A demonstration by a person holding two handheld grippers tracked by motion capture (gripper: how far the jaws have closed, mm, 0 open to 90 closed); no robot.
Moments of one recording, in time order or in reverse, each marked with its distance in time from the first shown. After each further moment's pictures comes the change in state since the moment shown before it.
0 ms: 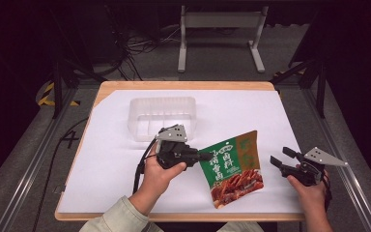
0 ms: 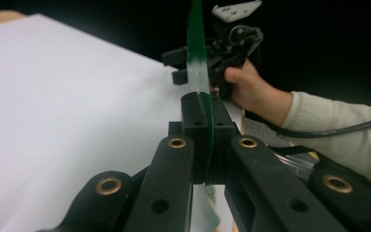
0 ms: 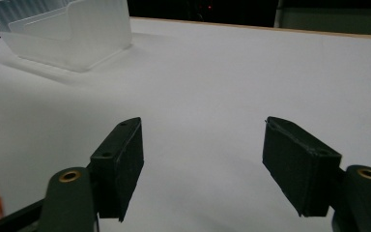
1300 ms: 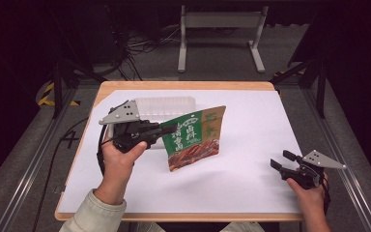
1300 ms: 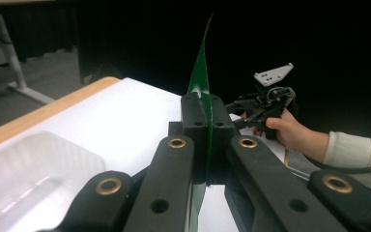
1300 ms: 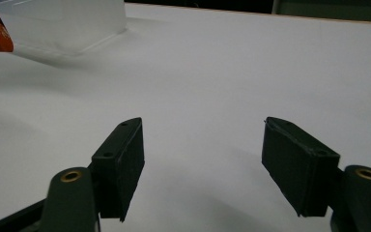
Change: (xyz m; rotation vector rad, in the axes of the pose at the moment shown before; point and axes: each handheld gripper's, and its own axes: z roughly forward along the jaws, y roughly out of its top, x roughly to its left) left arm 0.000 0.033 -0.105 -0.148 0.225 0.074; right arm 0.001 -0.009 -0.001 0.034 -0.015 -0.009
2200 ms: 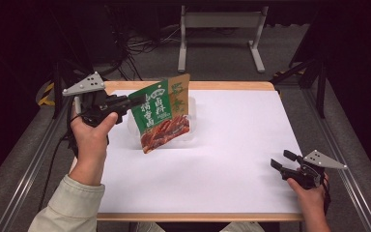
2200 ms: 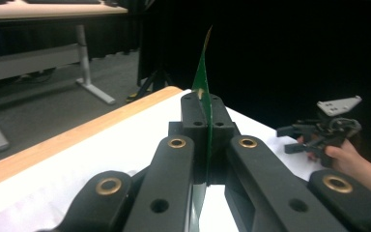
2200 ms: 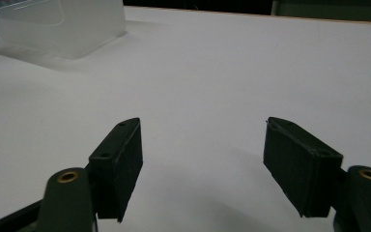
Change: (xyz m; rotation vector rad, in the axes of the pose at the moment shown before) left arm 0.052 0.033 -0.050 -0.026 0.216 -0.069; right arm -0.001 0.000 0.000 -0.008 -0.001 0.008
